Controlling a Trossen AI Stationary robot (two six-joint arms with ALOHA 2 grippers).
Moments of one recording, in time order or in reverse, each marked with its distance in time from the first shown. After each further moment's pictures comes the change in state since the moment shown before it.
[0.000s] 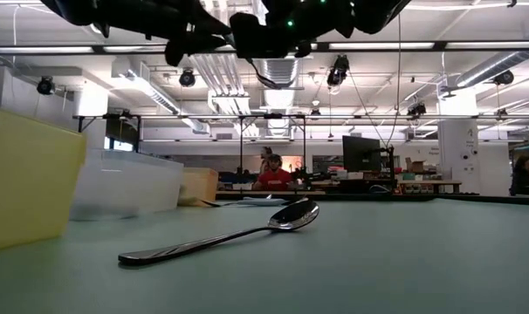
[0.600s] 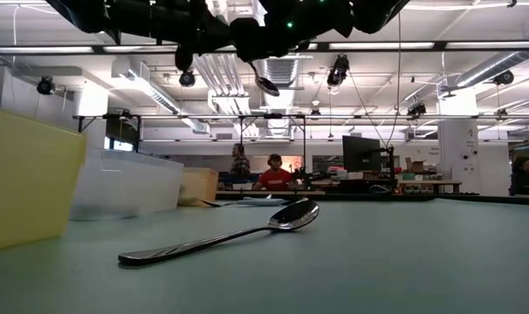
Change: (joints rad) left arm 0.001 0.082 0.001 0.121 -0.005 -0.055; right arm -0.004 0.000 0.008 0.003 0.003 -0.126
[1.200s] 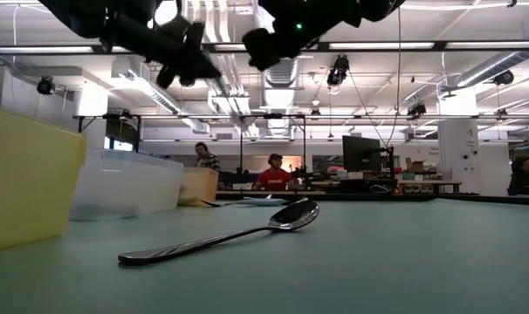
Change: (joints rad) left arm 0.162 -0.018 0.008 -0.203 -0.020 0.050; right arm -0.016 -0.046 0.016 -0.188 0.098 -0.049
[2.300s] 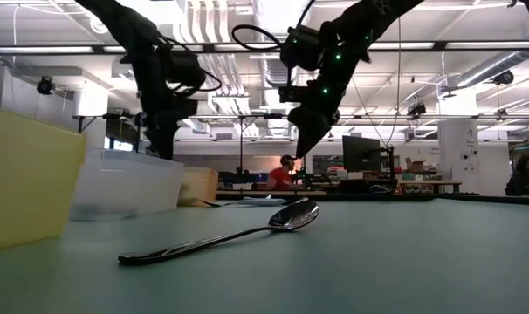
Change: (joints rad) left arm 0.139 0.357 0.295 -1.018 -0.120 0.238; right arm -0.232 0.089 0.078 -0.884 -0.418 0.385
